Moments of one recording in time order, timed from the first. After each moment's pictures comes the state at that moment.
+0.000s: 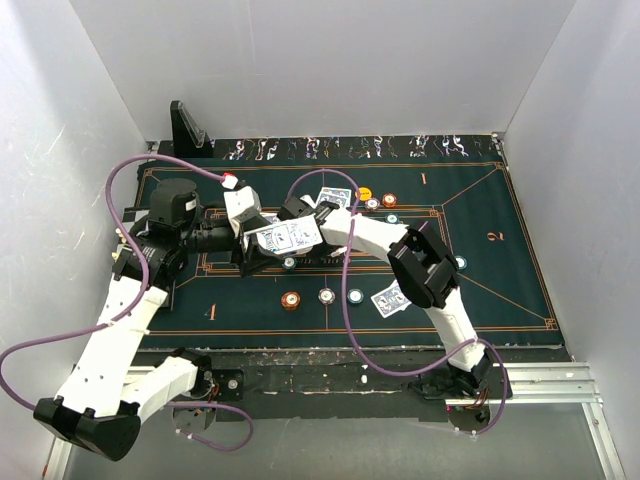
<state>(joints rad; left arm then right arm) -0.33 0.97 1.19 -0.70 0.93 0.38 0.92 2.21 1.76 -0.84 0.45 0.26</state>
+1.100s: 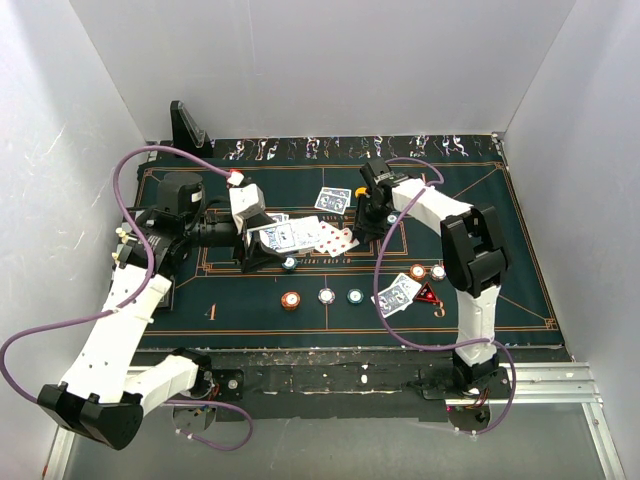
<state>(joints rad) -0.33 1.04 1.23 -0.74 0.97 0.45 0.48 2.02 1.53 -0.73 -0.15 0.61</state>
